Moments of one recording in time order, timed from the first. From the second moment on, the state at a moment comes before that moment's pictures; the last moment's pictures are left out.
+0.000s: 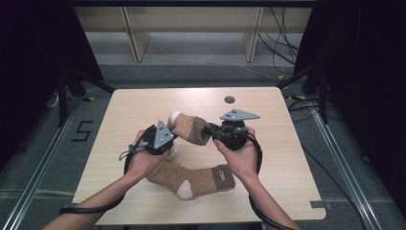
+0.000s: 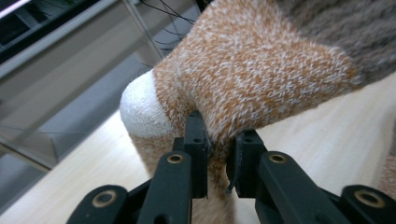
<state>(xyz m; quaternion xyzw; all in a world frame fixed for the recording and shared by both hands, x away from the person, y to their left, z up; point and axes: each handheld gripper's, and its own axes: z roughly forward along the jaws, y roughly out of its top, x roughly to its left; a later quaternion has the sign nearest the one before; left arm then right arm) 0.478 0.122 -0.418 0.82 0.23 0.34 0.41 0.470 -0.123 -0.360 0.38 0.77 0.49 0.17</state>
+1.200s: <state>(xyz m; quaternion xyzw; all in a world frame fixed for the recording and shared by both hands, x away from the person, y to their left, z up) 0.473 0.162 -0.488 0.89 0.18 0.26 0.31 0.415 -0.181 -0.444 0.39 0.84 0.34 0.16</state>
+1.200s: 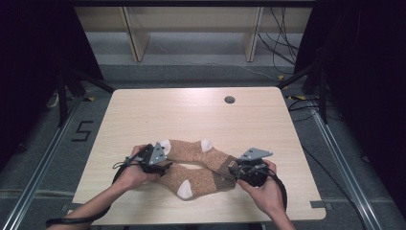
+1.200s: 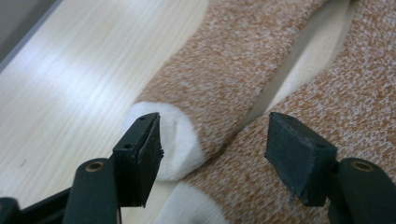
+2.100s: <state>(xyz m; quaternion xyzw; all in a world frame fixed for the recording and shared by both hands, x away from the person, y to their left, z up) 0.507 0.191 -0.491 0.90 0.22 0.22 0.32 0.419 -0.181 -0.471 0.37 0.87 0.30 0.14</state>
